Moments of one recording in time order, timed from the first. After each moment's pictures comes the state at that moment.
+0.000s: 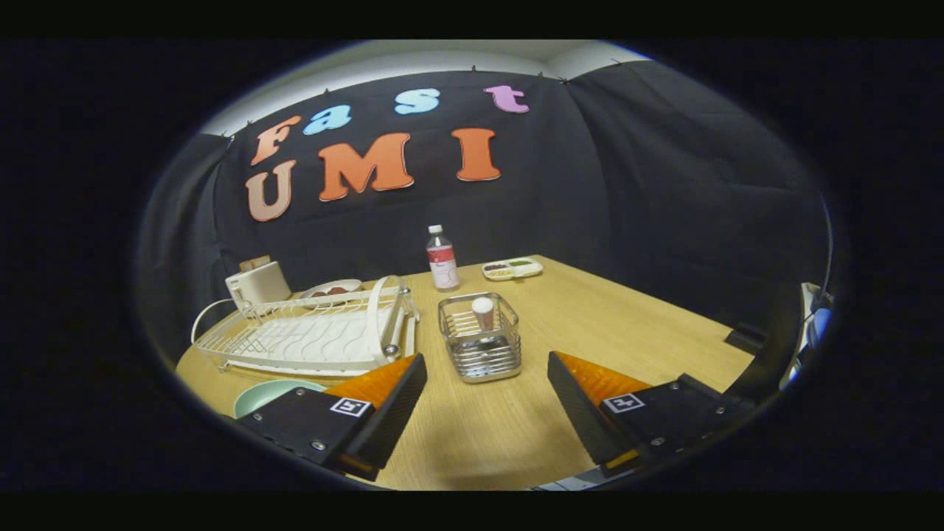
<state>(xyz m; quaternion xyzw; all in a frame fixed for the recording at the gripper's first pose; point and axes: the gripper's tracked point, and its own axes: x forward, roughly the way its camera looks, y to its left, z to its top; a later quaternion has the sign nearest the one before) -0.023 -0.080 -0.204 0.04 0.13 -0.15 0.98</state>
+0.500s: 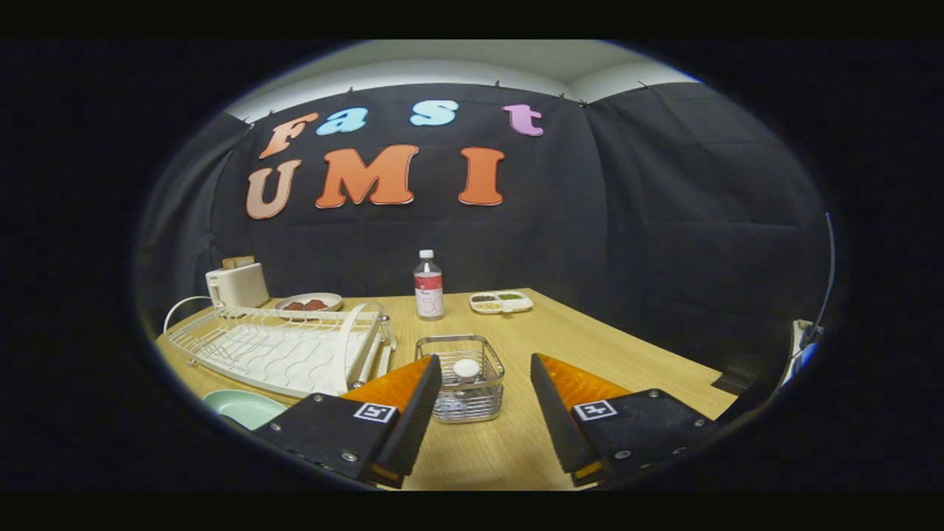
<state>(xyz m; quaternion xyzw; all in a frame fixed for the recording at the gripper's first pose) 0.019 -0.097 -0.187 -0.02 0.09 -0.16 0.98</state>
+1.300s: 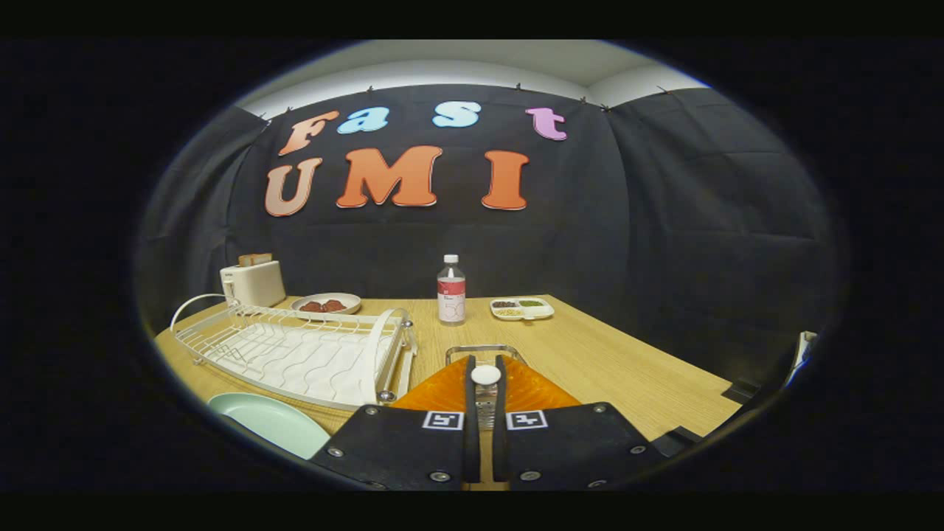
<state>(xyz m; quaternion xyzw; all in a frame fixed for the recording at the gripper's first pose) 0.025 -0.074 -0.172 -0.04 0.08 -0.13 0.99</state>
